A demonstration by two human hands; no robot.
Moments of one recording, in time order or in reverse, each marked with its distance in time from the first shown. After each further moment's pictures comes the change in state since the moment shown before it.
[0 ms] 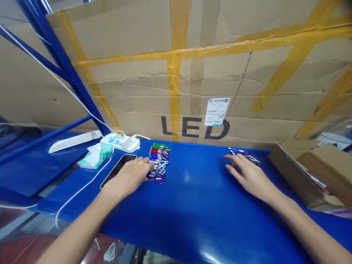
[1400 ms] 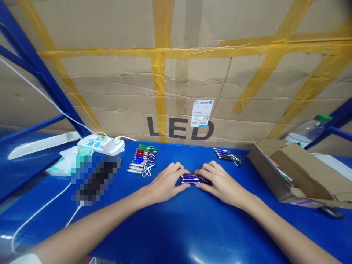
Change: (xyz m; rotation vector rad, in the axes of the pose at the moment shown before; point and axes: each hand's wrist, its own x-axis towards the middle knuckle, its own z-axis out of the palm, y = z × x) left_hand 0.091 0.101 0.057 -0.692 0.424 0.528; right_hand 0.001 -0.050 -0.008 0.039 -0.248 -0.264
